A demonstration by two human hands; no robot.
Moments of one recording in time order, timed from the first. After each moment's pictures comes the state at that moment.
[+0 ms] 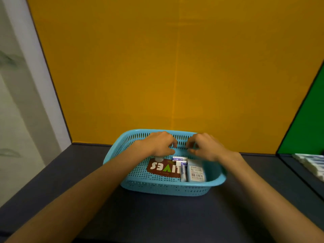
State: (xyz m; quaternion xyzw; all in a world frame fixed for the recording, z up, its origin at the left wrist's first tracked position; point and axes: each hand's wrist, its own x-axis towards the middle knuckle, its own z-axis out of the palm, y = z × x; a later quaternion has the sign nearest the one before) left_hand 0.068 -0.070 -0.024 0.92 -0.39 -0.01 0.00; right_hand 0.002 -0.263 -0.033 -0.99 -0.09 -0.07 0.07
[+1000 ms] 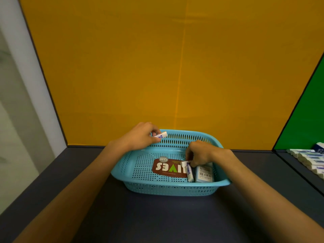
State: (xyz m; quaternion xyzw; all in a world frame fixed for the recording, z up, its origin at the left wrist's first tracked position) left_hand 0.090 0.005 -0.010 0.90 -0.37 0.02 0.22; right_hand 0.028 -0.242 -0.052 -0.99 -0.05 0.12 0.05
